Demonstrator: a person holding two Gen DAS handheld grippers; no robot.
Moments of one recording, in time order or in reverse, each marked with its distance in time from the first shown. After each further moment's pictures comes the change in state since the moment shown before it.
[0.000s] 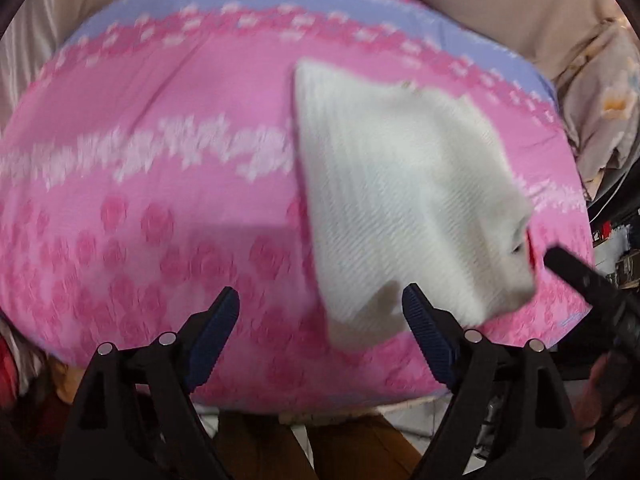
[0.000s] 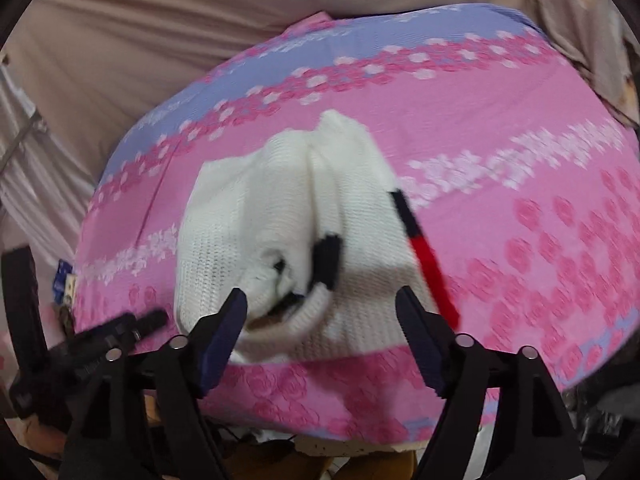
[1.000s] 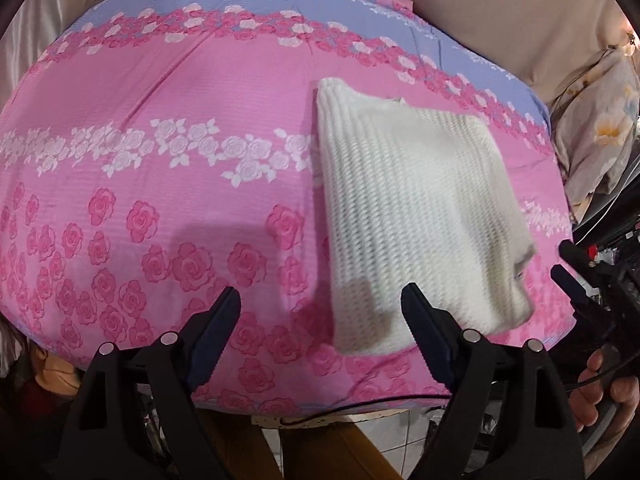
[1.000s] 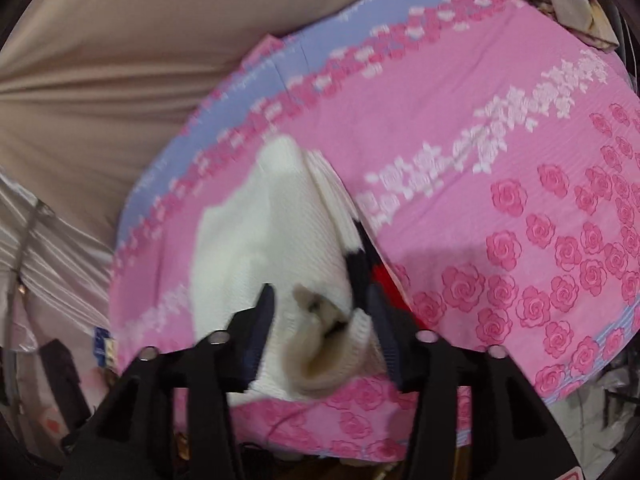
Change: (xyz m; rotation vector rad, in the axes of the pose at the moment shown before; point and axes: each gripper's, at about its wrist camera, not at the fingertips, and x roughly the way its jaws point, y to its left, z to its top) left arm -0.011 -0.016 0.015 -0.045 -0.063 -0.053; right arm -0.031 -0.076 0.012 0.308 -0.114 0.194
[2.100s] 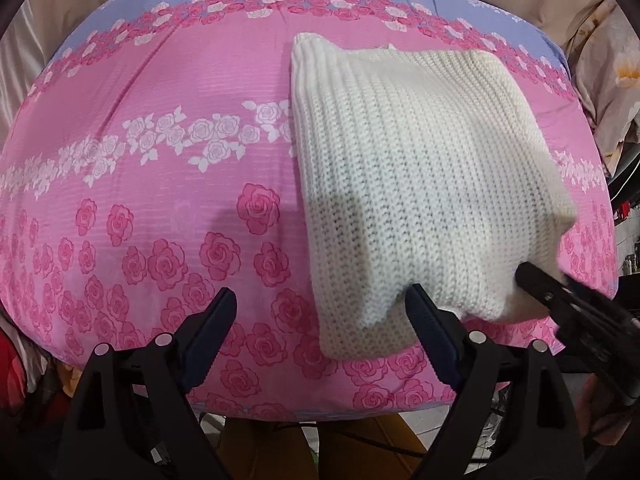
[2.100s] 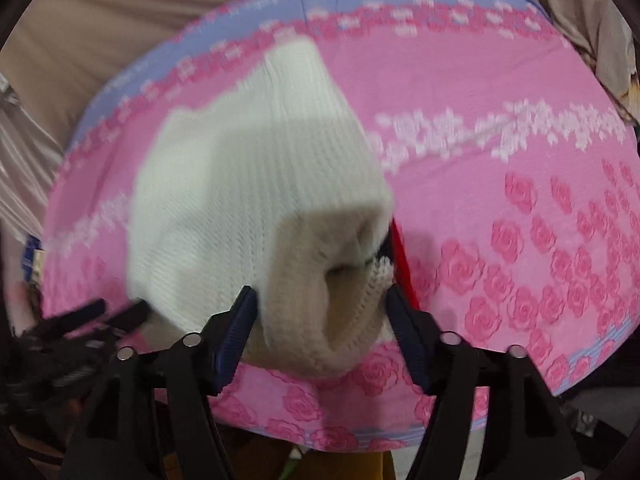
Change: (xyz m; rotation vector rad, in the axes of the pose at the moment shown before) left arm 0.039 -0.035 -0.014 0.119 0.088 0.147; right arm 0.067 0.012 -0.044 -0.262 0.215 -0.266
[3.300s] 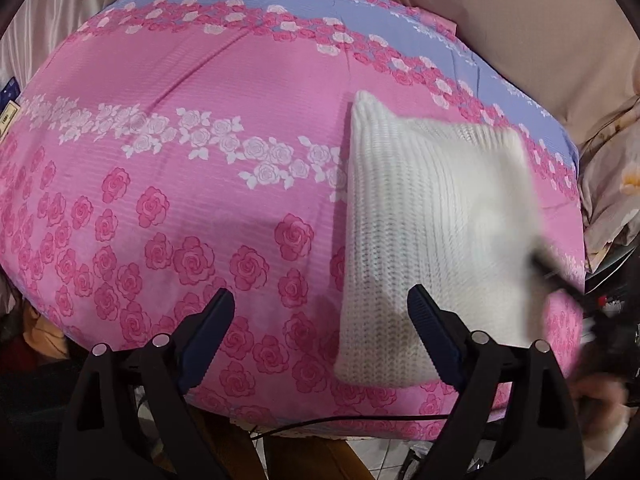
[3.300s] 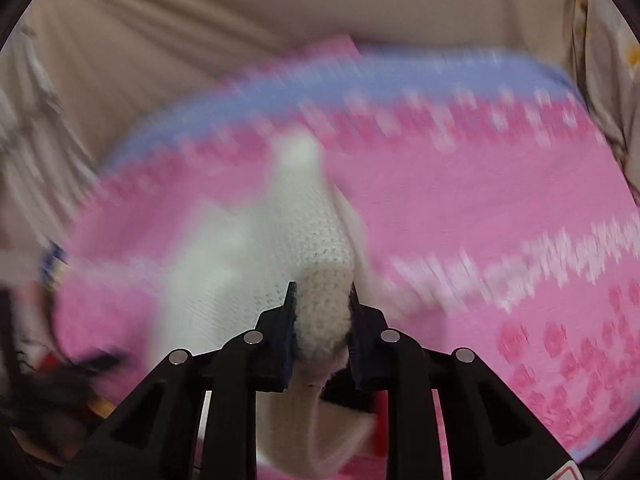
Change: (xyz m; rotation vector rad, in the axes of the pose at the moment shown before) left arm -0.024 0.035 0.005 -0.278 -0.115 -0.070; right arm 0.018 -0.037 0.072 -0.115 -0.037 0.006
